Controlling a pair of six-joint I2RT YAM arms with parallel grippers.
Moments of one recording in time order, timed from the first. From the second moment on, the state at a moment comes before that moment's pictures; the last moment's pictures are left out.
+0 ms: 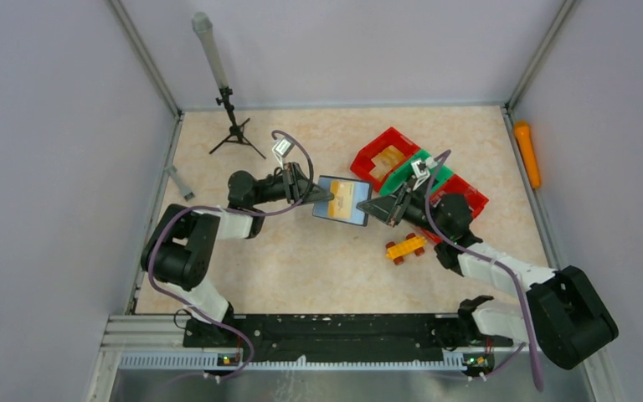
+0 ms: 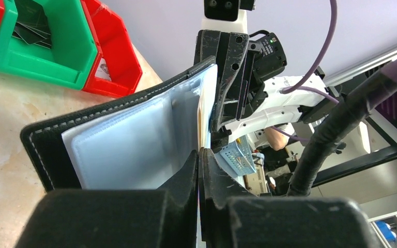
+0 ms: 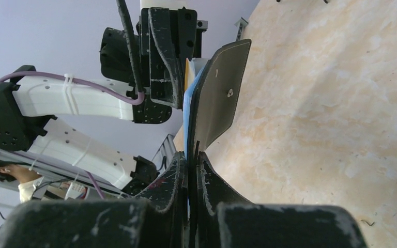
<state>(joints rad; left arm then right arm) -0.33 1.67 0.66 1.38 1.10 -1.35 0.49 1.15 0.40 0.85 -0.55 0.96</state>
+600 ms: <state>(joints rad) -0.34 1.70 0.66 1.38 1.10 -1.36 0.49 1.19 0.40 0.93 -0.59 1.02</state>
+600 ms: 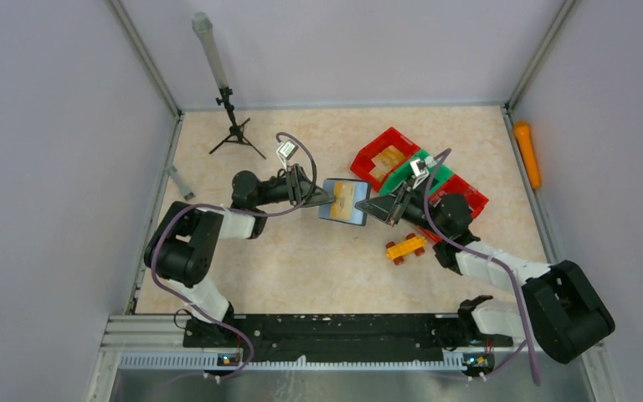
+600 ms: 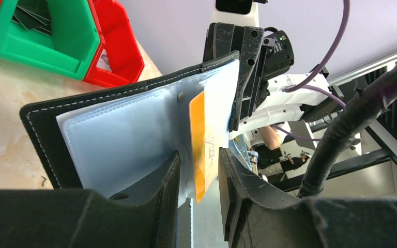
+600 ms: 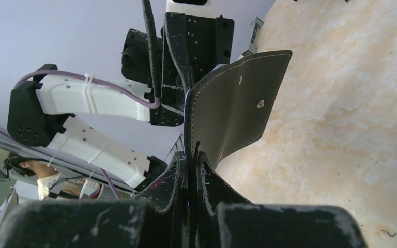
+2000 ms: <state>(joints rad) -0.30 1.71 0.67 1.42 1.13 -1.42 0.37 1.02 0.38 0.67 -0.60 0.92</state>
